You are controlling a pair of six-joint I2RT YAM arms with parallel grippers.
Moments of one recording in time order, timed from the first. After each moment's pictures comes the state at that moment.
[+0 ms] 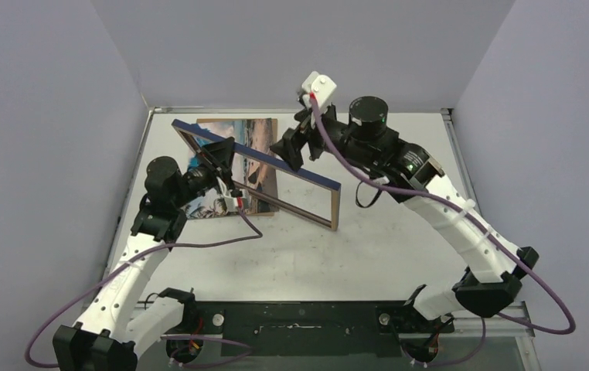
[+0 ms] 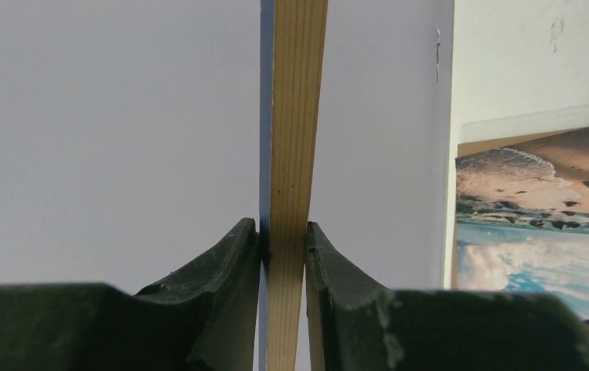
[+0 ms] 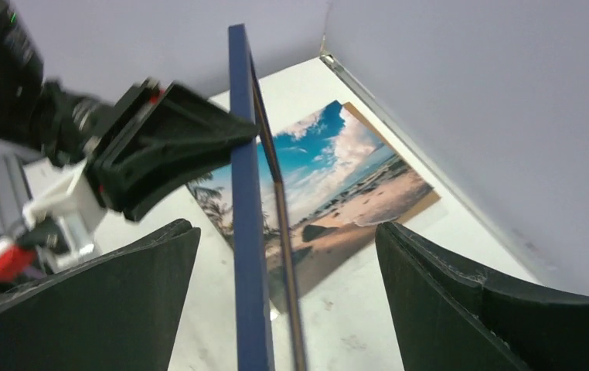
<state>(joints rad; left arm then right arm) -0.25 0.94 0.79 0.11 0.58 1.50 0.77 1.47 1.79 -0.45 -0.21 -0.01</state>
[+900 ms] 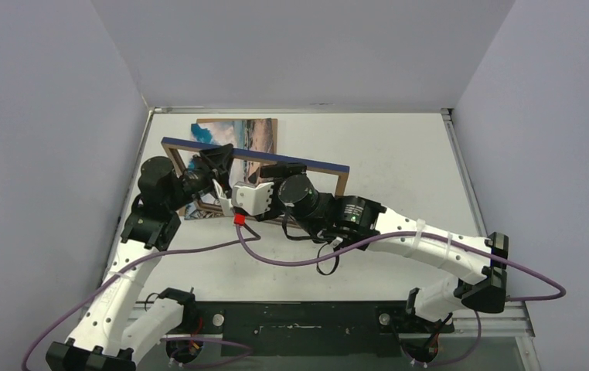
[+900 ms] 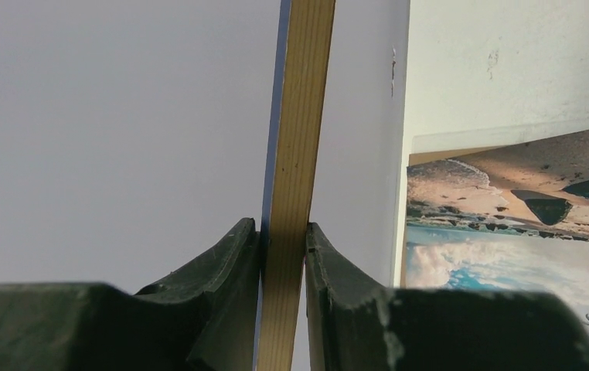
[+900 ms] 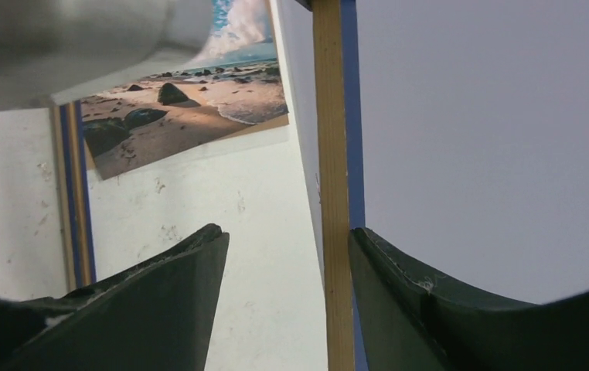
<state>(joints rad) -0.27 0.89 0.90 -0.15 0.58 1.39 1.22 1.44 1.50 -0.50 0.47 -0.84</state>
